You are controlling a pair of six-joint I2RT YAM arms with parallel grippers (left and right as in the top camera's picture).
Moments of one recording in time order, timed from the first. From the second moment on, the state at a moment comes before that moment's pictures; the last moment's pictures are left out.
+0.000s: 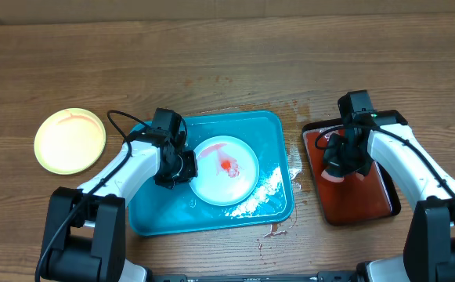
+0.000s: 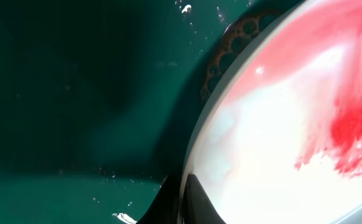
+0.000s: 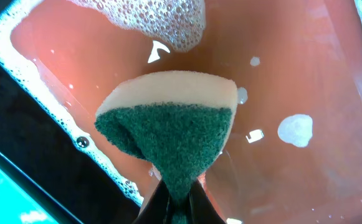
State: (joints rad) left arm -0.21 1.68 0.90 -0.69 0.23 -0.37; right arm 0.12 1.64 1.04 -0.93 -0.01 0.55
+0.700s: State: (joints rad) left arm -0.21 1.68 0.90 -0.69 0.23 -0.36; right arm 0.12 1.68 1.04 -0.85 0.05 0.58
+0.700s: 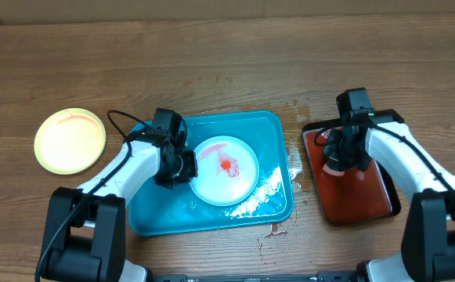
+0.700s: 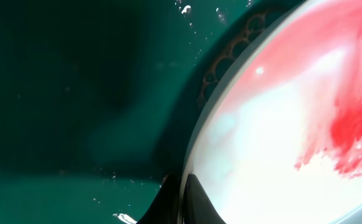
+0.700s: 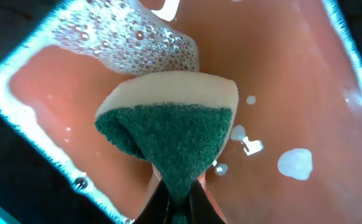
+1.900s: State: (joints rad) left arm -0.21 1.68 0.90 -0.69 0.22 -0.36; right arm 0.18 1.52 1.31 -0.96 -0.14 0.41
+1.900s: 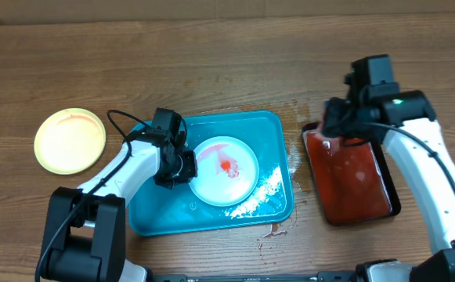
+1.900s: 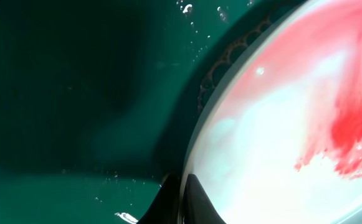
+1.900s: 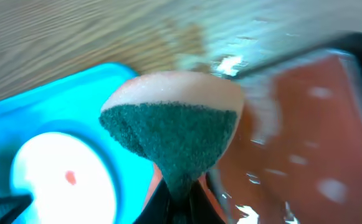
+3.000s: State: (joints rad) left arm -0.21 1.68 0.90 -0.71 0.19 -0.33; right arm 0.66 2.08 1.29 -0.42 -0.57 0.83
